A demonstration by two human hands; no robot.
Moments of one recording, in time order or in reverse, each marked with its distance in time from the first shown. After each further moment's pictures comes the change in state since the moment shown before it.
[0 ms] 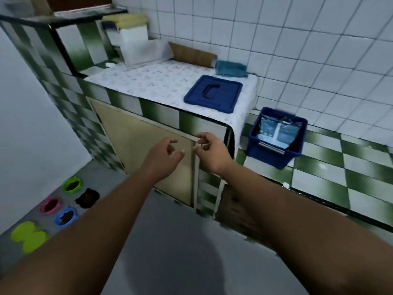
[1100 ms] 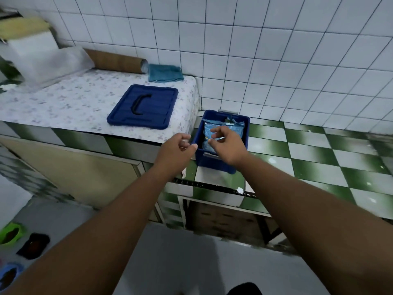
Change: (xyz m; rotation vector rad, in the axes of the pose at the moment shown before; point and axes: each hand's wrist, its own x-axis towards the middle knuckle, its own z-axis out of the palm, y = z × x) left_hand 0.087 0.151 0.158 -0.183 -0.226 0.139; right_hand 0.048 0.097 -0.204 -0.051 0.279 0.157
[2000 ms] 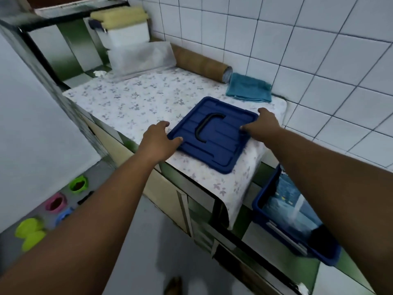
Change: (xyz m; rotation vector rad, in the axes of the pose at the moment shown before) left_hand 0.132 -0.072 -0.171 0.329 0.332 -0.380; right_hand 0.264 -0.084 0.103 -0.370 -0.203 0.007
